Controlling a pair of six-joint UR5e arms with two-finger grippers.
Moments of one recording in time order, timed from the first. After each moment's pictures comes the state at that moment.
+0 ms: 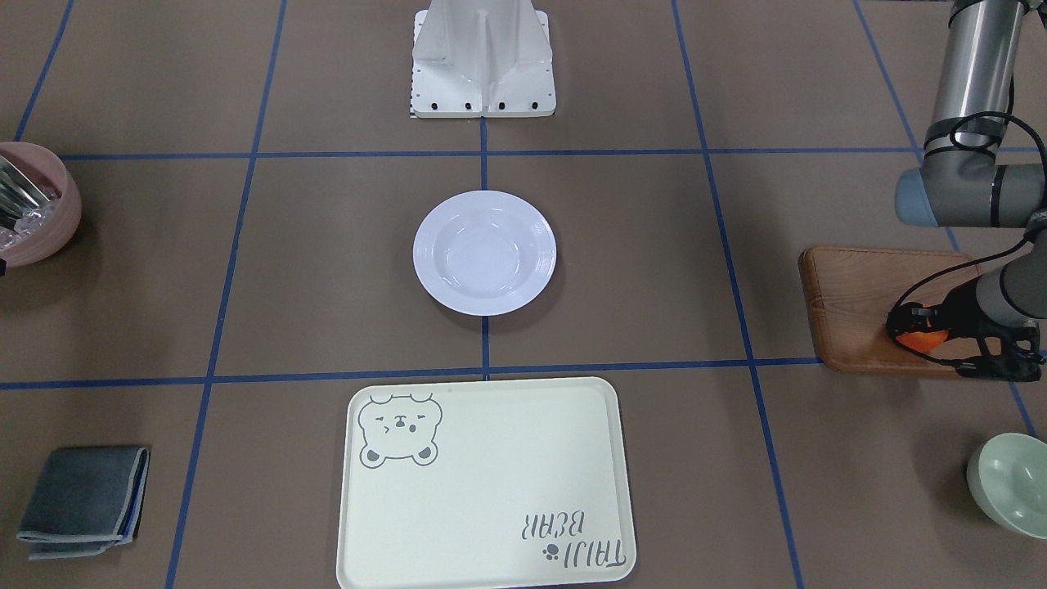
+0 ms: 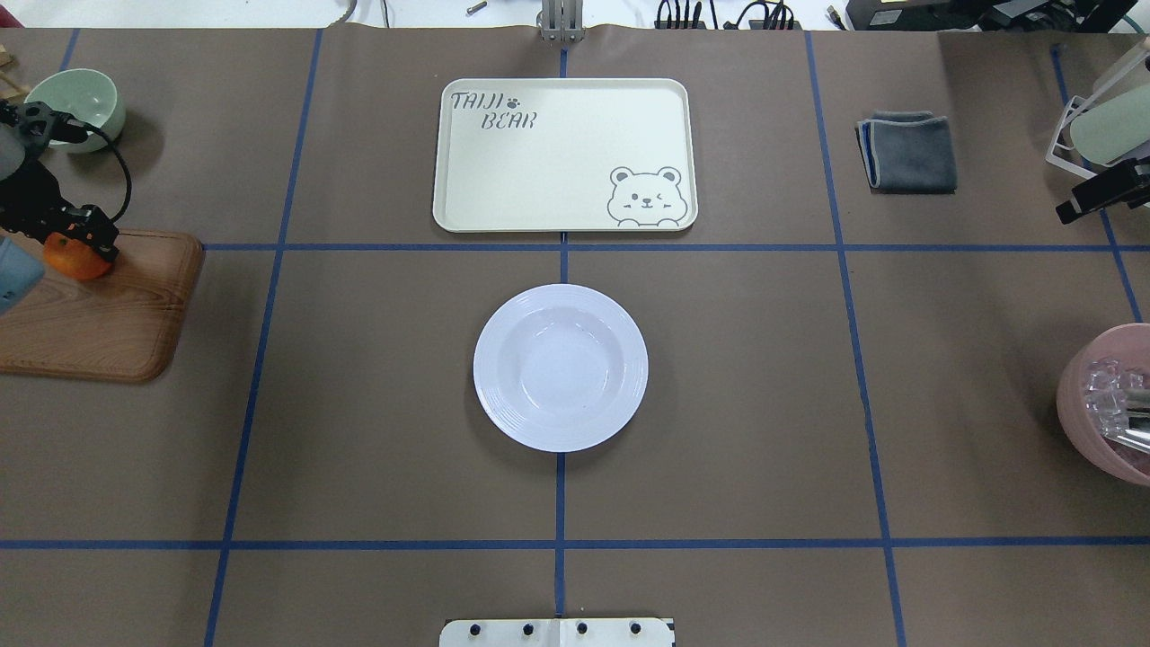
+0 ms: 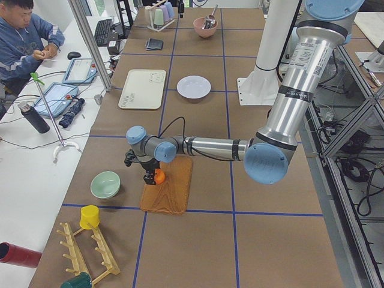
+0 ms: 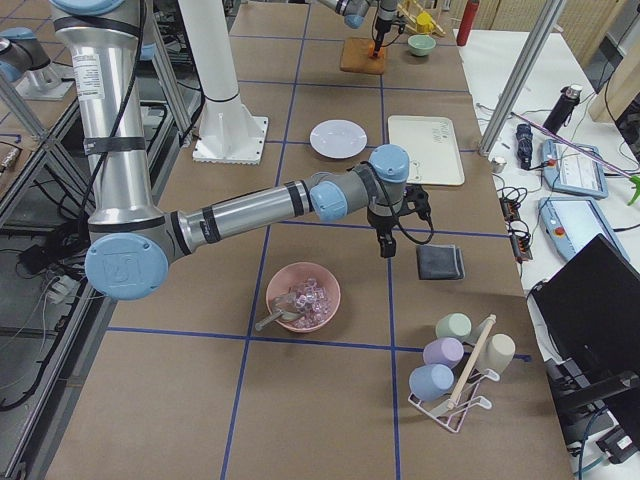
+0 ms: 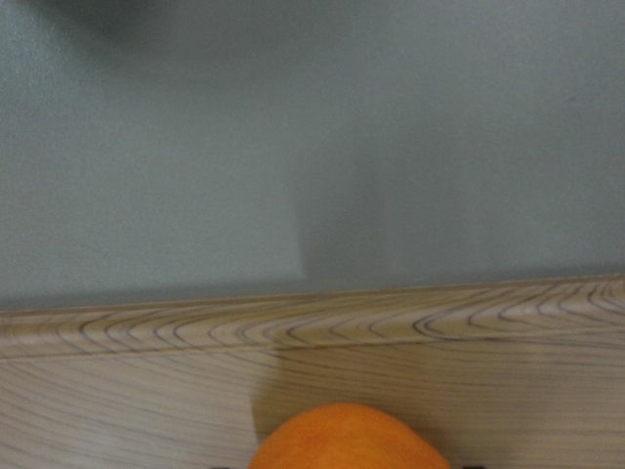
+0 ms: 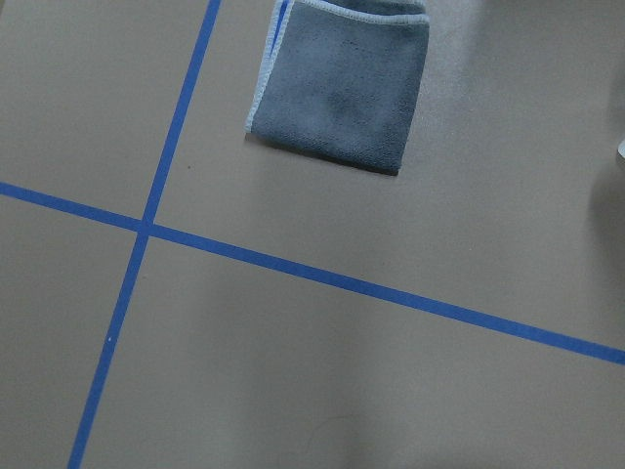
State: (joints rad) left arm -1.14 -1.89 -1.26 -1.81 -2.27 -0.33; right arm 1.29 -1.49 1.79 -1.46 2.36 0.24
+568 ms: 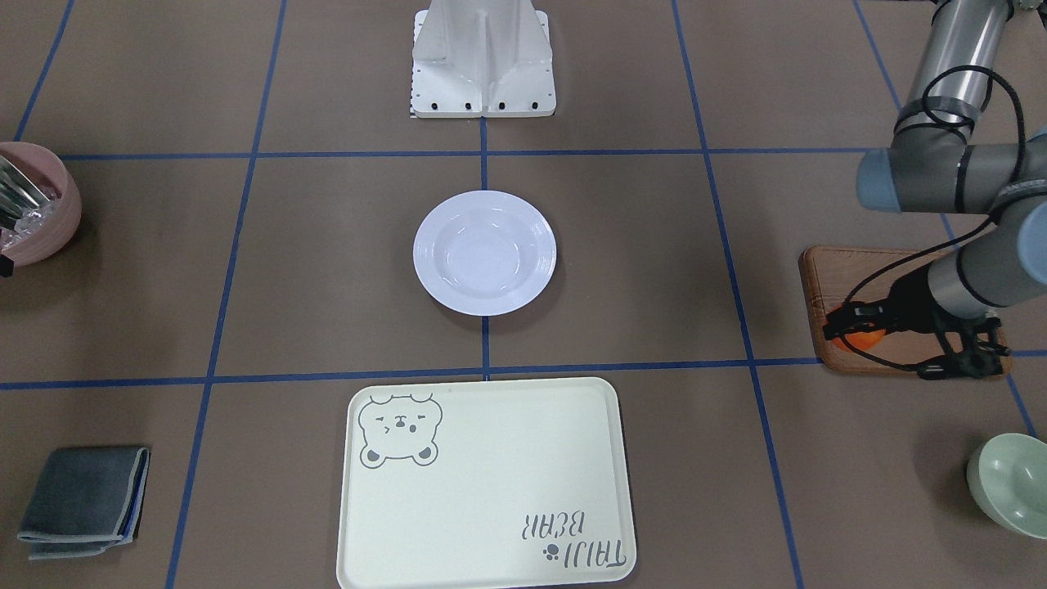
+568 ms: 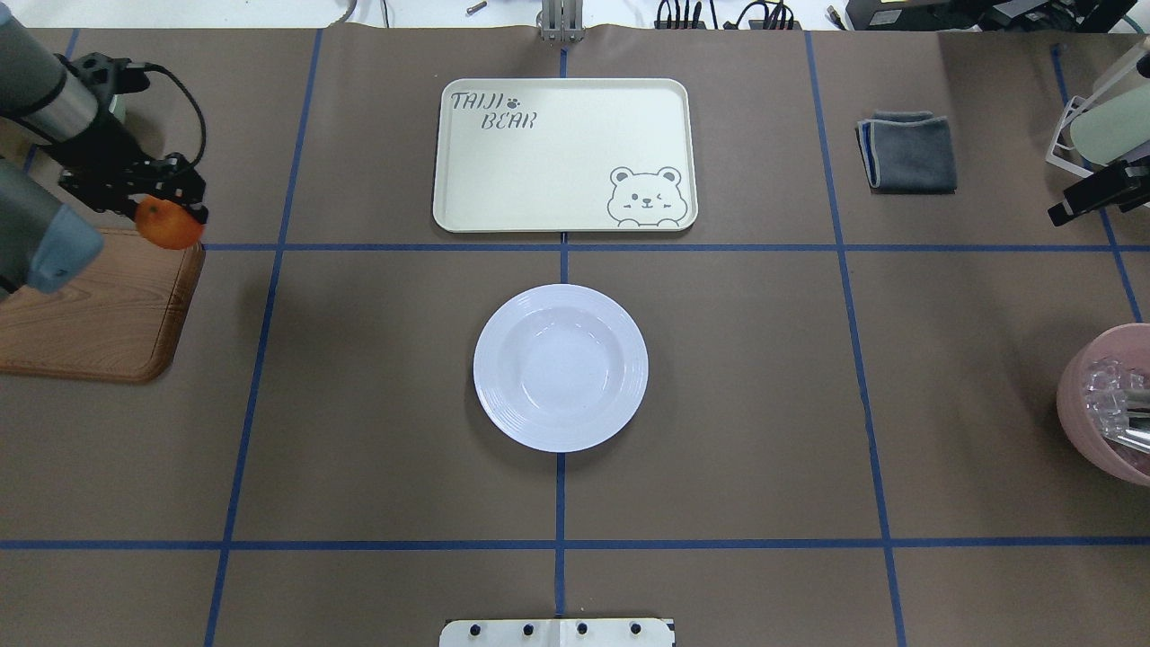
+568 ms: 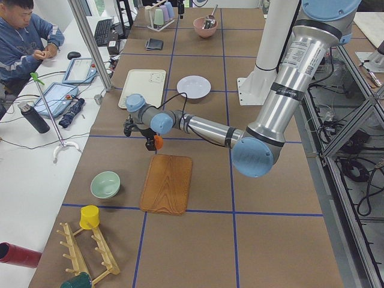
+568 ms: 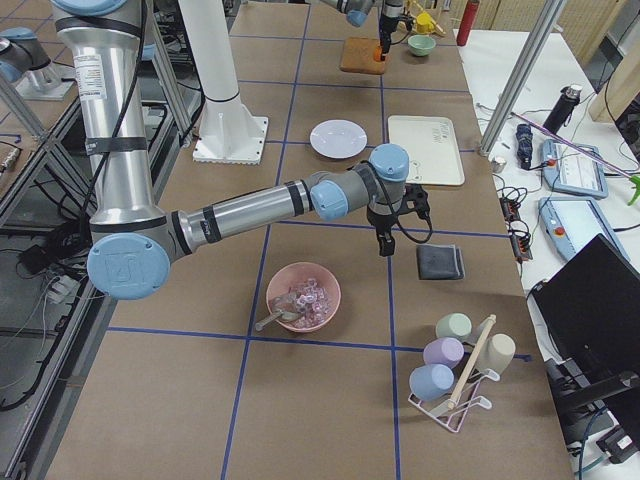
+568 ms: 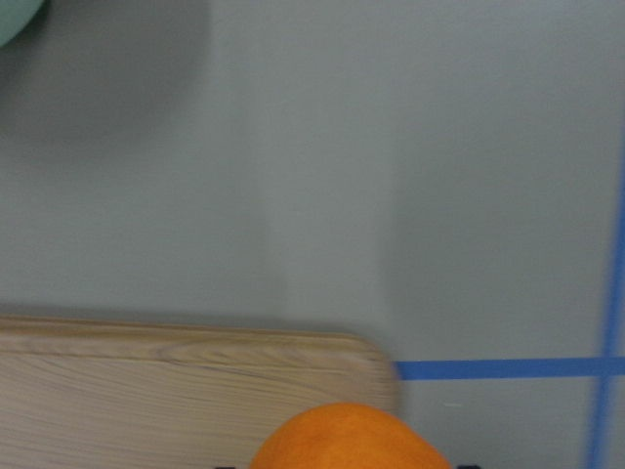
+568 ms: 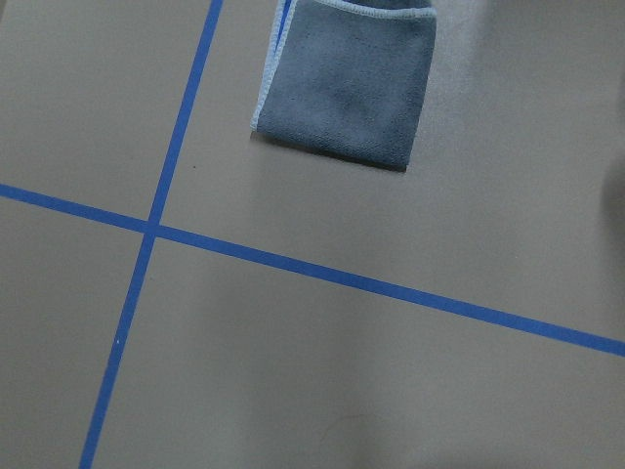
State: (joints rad) left arm -1.06 -1.98 -1.45 -1.75 -2.38 -0.76; right arm 1.28 -1.48 1.79 -1.45 2.36 0.27
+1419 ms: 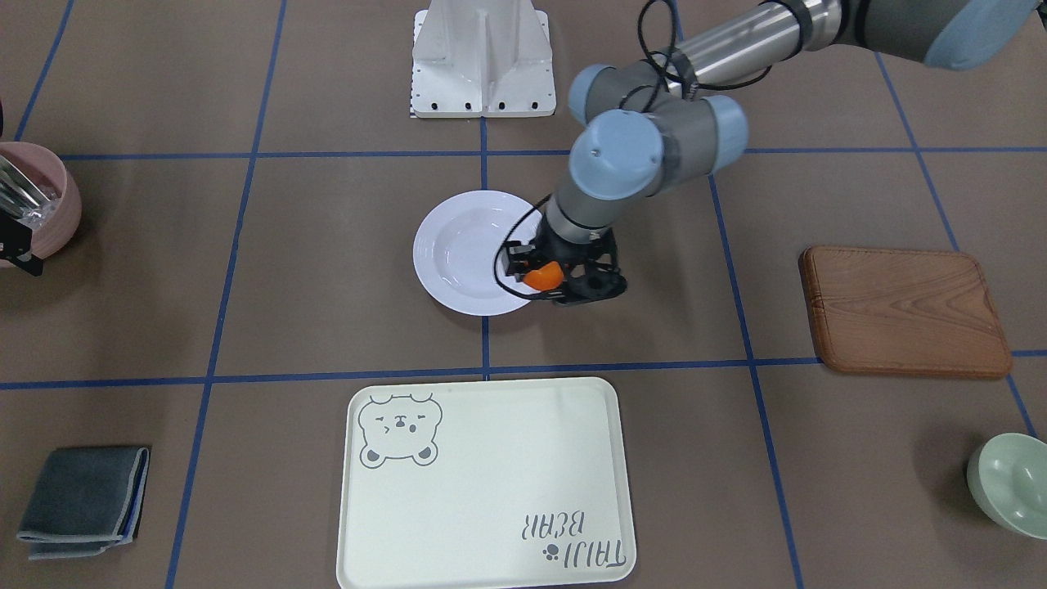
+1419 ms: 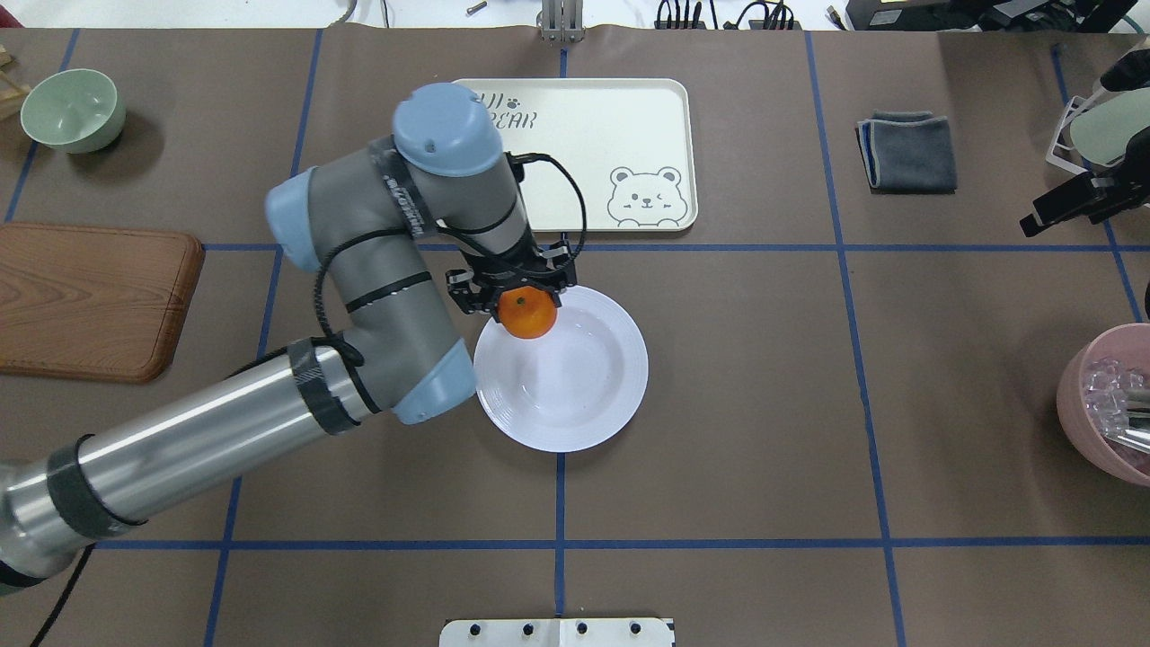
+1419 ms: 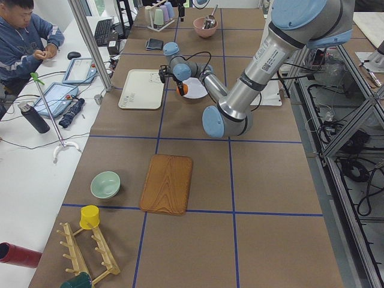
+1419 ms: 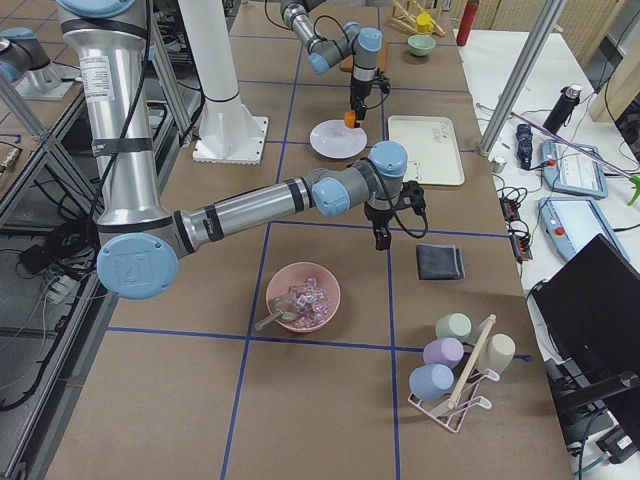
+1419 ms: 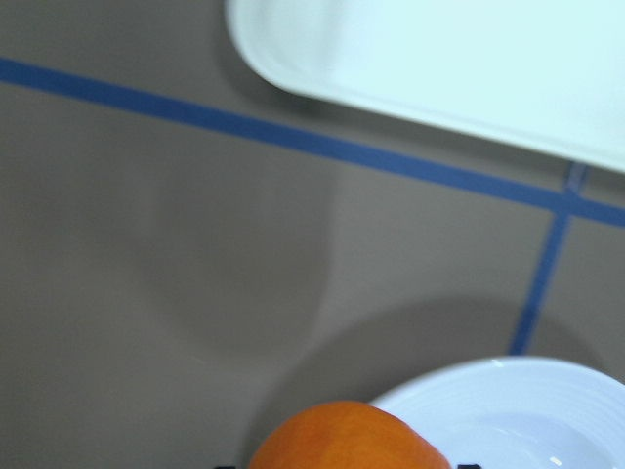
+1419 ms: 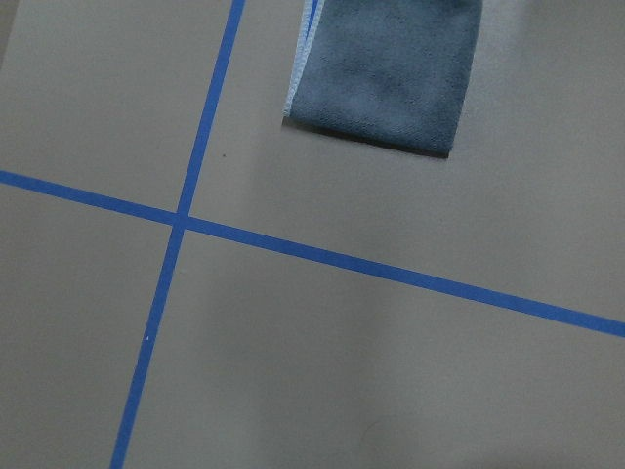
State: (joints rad) left arm -0.60 -2.46 -1.37 -1.70 -2.11 -1.39; right arm 1.23 -1.47 1.80 -1.45 2.37 0.32
